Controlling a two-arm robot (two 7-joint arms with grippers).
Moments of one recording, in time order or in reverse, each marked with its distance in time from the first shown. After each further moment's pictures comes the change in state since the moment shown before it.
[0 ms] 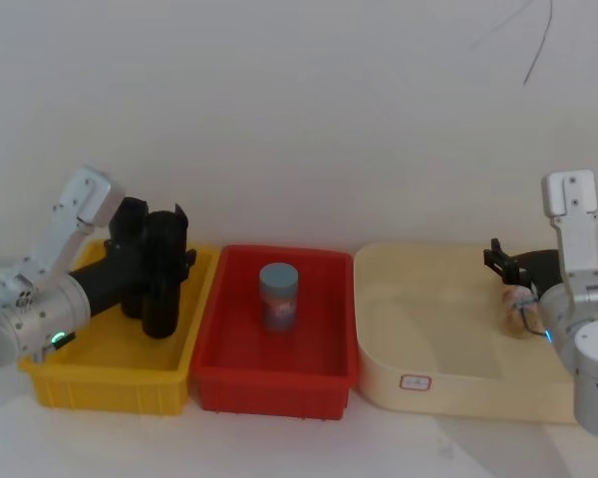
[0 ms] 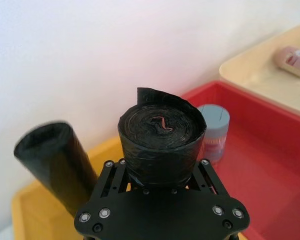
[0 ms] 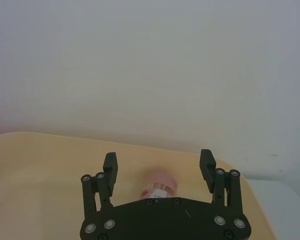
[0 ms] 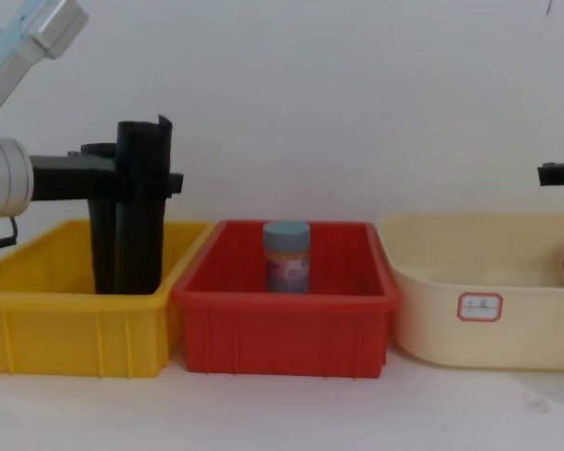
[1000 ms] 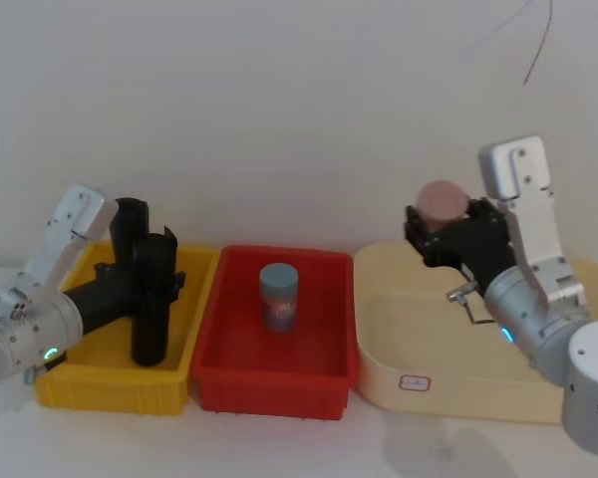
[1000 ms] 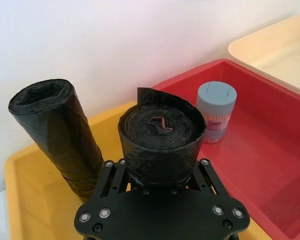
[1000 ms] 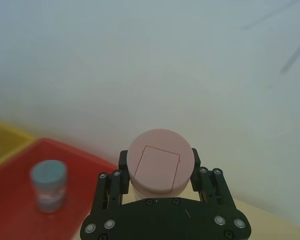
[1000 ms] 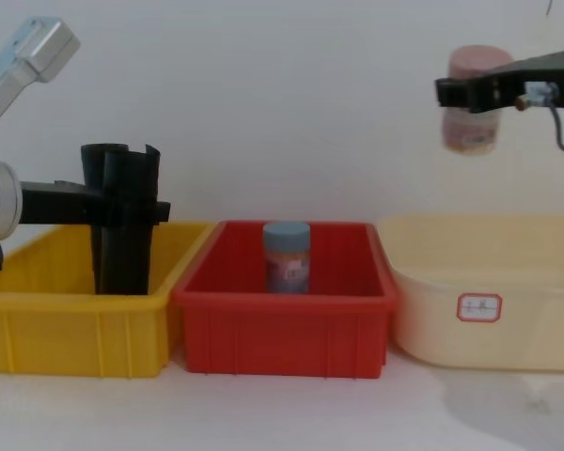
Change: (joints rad) left arm 0.036 0.008 -0.018 -0.026 -0.019 0.104 0.023; right arm -0.109 0.053 -0.125 -0.350 0.066 0.032 0.188
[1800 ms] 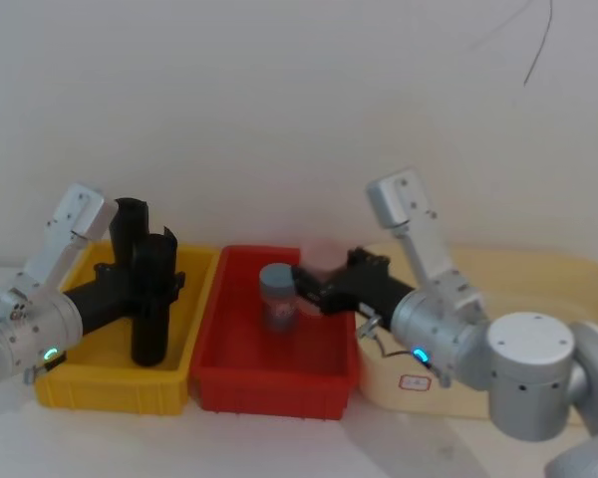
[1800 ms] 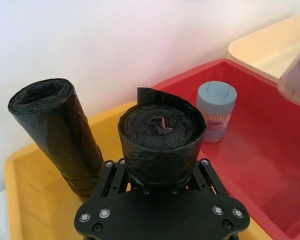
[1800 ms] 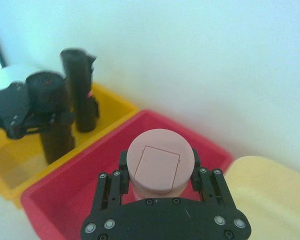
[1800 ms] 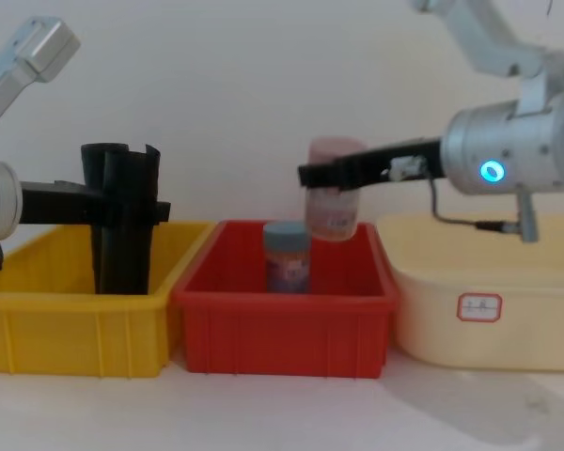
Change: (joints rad) left arm 0.000 0.000 0.000 0.000 0.000 0.000 0.000; right arm 0.113 -0.047 -0.126 0.201 0.117 0.036 0.222
